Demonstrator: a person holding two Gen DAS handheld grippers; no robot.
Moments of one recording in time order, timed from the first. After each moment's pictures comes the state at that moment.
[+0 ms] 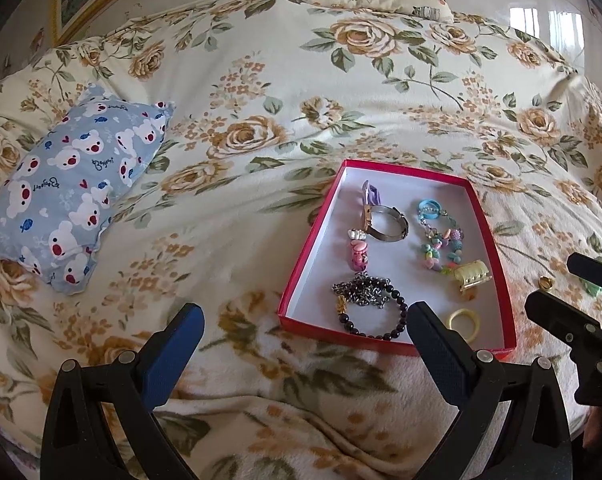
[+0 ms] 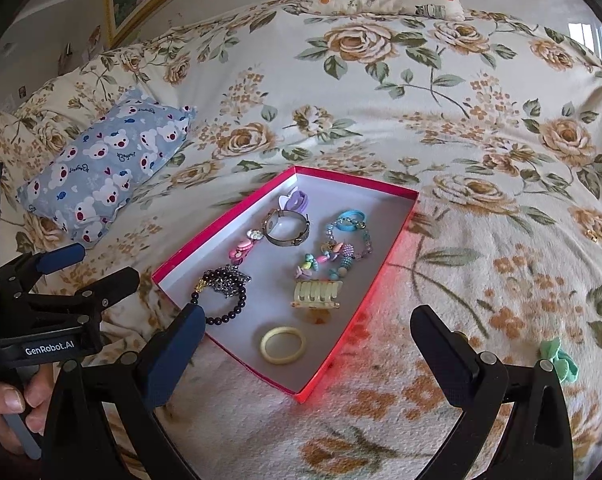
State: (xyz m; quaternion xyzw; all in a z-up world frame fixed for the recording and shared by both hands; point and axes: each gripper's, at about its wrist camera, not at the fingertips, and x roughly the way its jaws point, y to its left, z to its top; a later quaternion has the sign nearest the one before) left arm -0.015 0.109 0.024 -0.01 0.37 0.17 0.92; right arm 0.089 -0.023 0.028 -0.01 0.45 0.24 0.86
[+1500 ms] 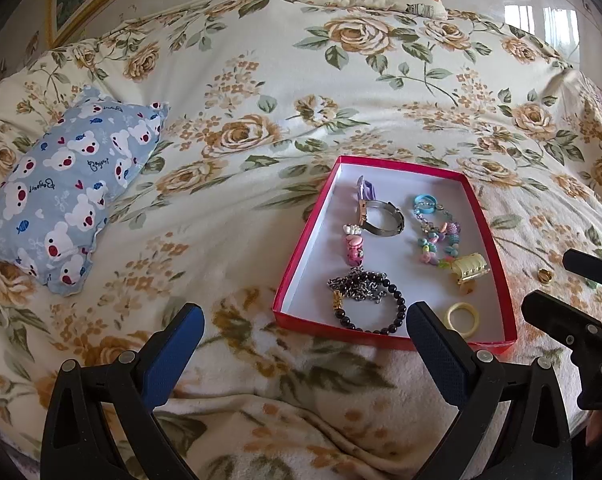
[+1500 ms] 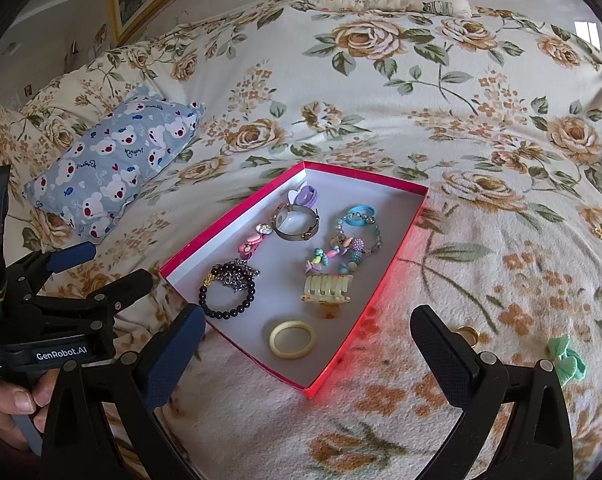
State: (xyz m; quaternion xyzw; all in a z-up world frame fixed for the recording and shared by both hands) left arm -0.016 0.105 0.019 0.00 0.37 0.16 0.92; right arm 0.087 -0.022 0.025 -0.01 0.45 0.25 0.85
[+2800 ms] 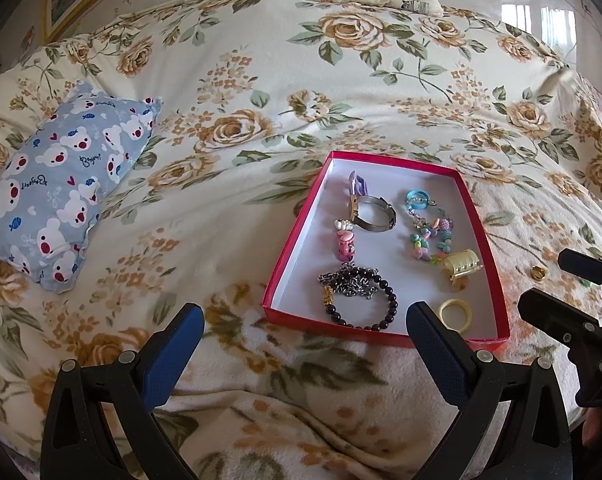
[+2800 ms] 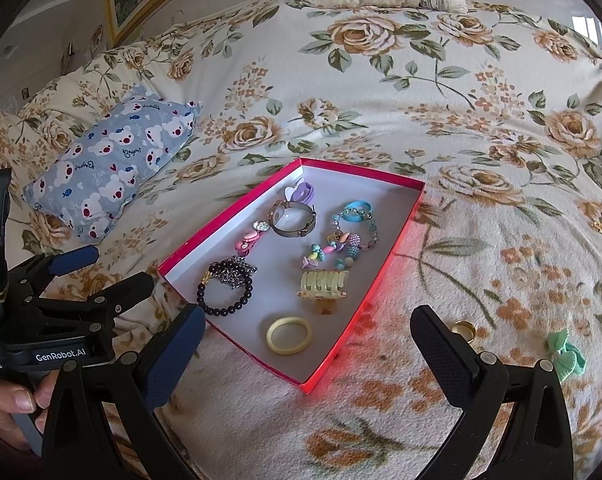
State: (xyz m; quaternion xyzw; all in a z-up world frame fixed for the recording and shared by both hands) left arm -0.013 0.106 0.018 -0.01 0.37 0.15 0.91; right arm 0.088 -0.027 0.025 -0.01 0.46 0.25 0.85
